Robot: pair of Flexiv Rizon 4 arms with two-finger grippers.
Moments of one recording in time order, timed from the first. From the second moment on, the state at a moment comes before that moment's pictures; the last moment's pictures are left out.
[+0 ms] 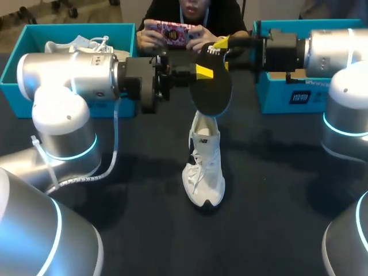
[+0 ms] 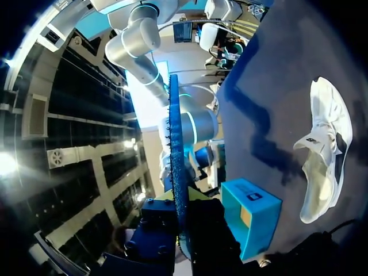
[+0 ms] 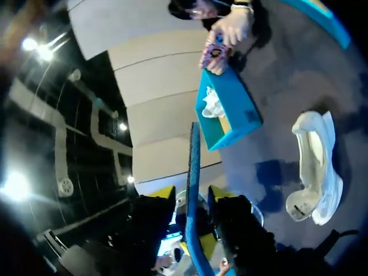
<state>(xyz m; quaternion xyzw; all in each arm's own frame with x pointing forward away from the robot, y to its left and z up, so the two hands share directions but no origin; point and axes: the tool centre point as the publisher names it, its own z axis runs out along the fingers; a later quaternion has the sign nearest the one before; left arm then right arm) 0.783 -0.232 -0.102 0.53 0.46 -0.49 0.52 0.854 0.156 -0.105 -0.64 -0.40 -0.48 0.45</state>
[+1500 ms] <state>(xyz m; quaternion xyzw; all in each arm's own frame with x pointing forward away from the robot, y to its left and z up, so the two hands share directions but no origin) 0.775 -0.203 -0.099 0.50 0.50 -0.51 0.49 0.796 0.071 -0.103 -0.51 -0.54 -0.50 0.45</state>
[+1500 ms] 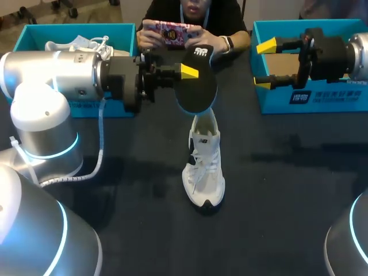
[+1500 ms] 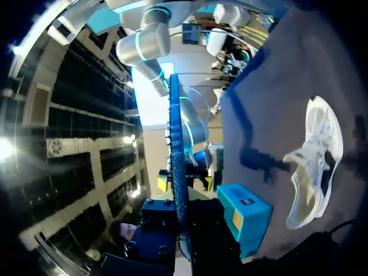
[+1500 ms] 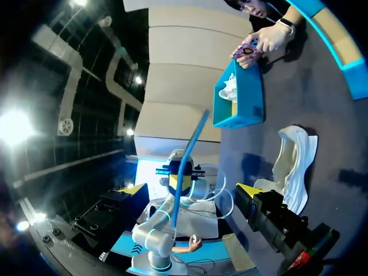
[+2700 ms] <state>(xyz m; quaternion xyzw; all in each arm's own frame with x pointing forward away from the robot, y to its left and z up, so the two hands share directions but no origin) 0.760 -0.204 -0.095 0.18 0.68 -0.70 0.11 0.796 0.070 -0.103 -0.51 -0.54 -0.50 0.45</state>
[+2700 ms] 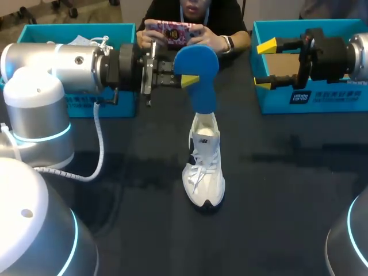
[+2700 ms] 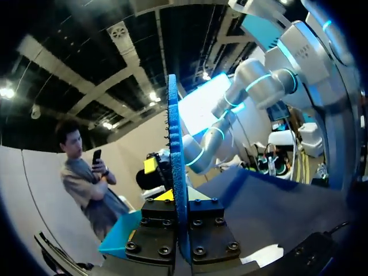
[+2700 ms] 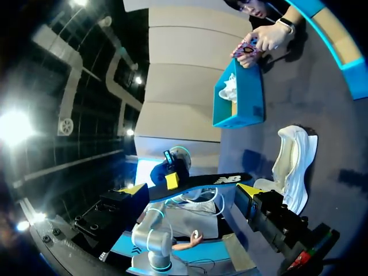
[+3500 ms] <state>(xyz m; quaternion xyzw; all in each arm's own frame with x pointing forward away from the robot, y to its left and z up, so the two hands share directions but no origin) 0.775 -0.197 -0.096 -0.09 0.70 -0.69 -0.16 0.796 0.070 -0.103 -0.51 -0.54 -0.50 0.45</state>
